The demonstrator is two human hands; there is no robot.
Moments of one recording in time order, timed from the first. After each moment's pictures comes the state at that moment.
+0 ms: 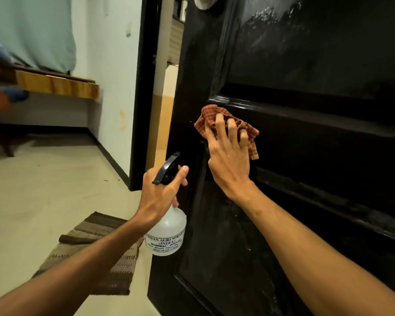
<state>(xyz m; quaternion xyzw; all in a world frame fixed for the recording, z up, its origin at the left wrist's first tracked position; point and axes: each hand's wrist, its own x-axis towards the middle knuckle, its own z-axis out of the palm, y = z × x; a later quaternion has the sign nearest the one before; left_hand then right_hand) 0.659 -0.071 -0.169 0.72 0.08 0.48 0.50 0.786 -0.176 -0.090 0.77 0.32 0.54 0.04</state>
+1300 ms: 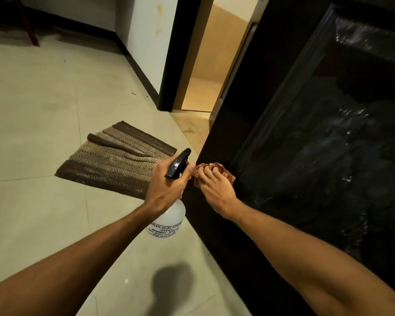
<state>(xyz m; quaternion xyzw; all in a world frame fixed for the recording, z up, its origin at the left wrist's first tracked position) 0.647 -0.017 -0.440 0.72 0.21 0.43 0.51 0.816 -0.107 -0.448 0.69 0.56 0.25 0.39</state>
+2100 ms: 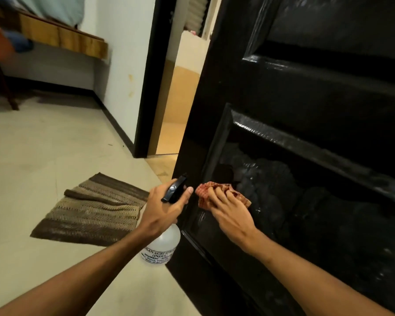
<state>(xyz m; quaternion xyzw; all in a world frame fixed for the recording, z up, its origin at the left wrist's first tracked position) 0.644 -0.073 -0.325 0.73 0.13 0.40 0.54 0.802 -0.232 -0.298 0.72 0.51 0.30 0.36</state>
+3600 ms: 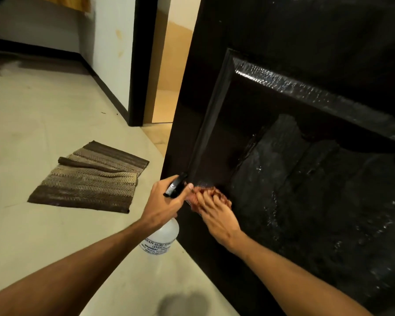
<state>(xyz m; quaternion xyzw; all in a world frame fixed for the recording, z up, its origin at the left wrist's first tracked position) 0.653 -0.113 -0.391 0.74 0.14 0.34 0.56 0.802 -0.259 -0.427 0.72 0.53 0.22 0.39</state>
